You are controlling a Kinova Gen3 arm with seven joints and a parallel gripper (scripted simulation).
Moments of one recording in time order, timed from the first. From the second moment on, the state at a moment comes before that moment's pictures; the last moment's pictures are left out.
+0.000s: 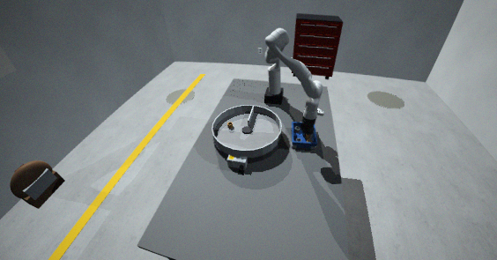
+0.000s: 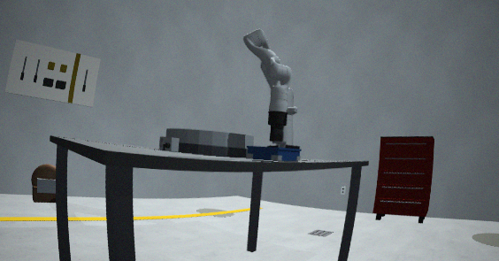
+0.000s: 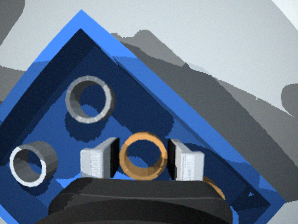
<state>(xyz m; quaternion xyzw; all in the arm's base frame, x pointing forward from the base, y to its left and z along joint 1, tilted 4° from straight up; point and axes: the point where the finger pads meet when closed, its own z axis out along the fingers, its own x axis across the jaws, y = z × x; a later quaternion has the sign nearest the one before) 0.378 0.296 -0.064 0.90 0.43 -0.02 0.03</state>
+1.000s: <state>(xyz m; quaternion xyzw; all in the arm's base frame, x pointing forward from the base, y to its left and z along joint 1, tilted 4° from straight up) 0.378 0.296 -0.064 0.90 0.43 -0.02 0.03</state>
